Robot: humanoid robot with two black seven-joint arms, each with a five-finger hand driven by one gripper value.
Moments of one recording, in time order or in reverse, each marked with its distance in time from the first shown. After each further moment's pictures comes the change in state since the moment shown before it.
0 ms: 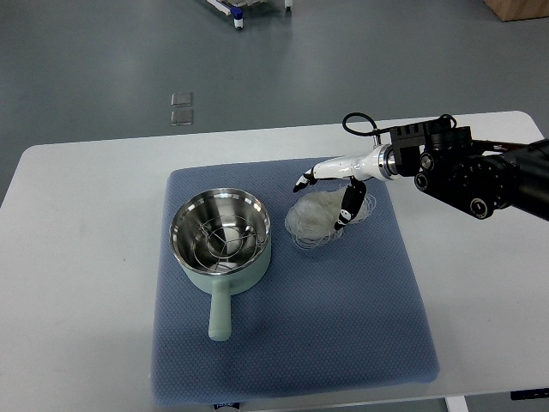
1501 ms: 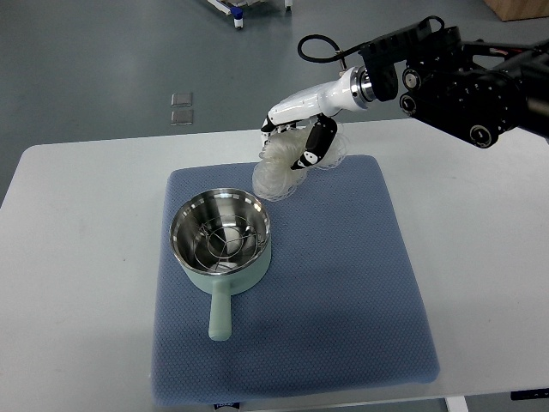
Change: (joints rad) left arm 0.000 0.000 0.000 0.000 0.000 0.000 0.000; right arm 0.348 -0.004 -0.059 0.102 -0.018 0.112 0.158
